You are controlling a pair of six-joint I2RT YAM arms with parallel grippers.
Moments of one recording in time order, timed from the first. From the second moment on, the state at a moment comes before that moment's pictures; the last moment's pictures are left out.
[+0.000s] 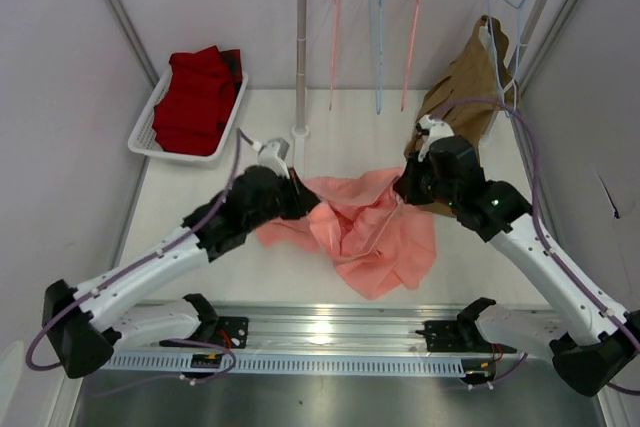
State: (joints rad) left arm -0.82 1.04 0.81 -0.26 -0.10 -0.77; right arm 0.61 1.06 1.14 -0.70 0.05 0.40
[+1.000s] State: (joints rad) left arm -0.48 1.13 0.71 -0.05 0.61 -0.87; right arm 0.23 0.84 0.88 -0.52 -0.43 0.48
